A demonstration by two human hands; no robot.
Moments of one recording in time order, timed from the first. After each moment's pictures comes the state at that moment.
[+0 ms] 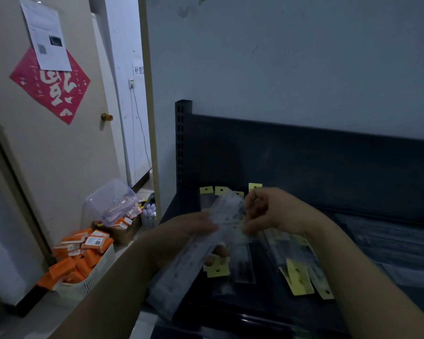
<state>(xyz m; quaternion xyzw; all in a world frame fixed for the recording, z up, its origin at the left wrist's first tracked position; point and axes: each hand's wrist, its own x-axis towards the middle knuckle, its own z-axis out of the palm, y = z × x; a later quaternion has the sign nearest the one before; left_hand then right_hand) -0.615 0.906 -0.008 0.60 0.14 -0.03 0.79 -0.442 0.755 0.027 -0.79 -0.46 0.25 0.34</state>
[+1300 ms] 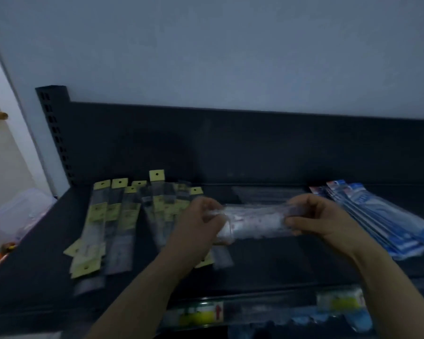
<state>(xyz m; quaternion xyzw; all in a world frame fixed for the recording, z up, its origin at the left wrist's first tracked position) -0.490 0.709 -0.029 0.71 0.11 0.16 0.68 -0.365 0.483 -0.009 -0.73 -0.23 0.15 0.62</state>
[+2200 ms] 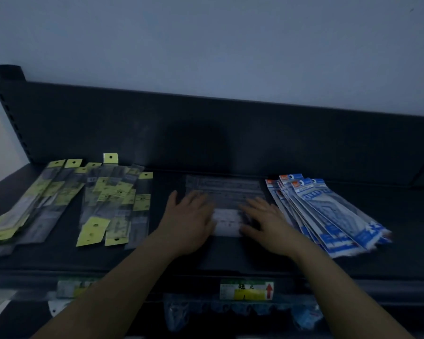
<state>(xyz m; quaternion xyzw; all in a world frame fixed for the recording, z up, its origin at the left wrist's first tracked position) -0.402 0.598 -0.058 0.99 0.08 0.08 -0.02 -0.290 0.412 -0.054 -0.90 -0.41 0.05 0.14</state>
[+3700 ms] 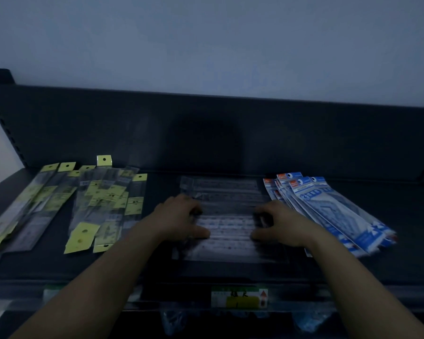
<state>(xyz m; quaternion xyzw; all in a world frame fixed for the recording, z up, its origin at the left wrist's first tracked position) -0.385 0.615 -0.034 0.98 0.13 -0.06 0.16 -0.271 0.389 -0.024 -0.91 -0.35 0.16 0.18</state>
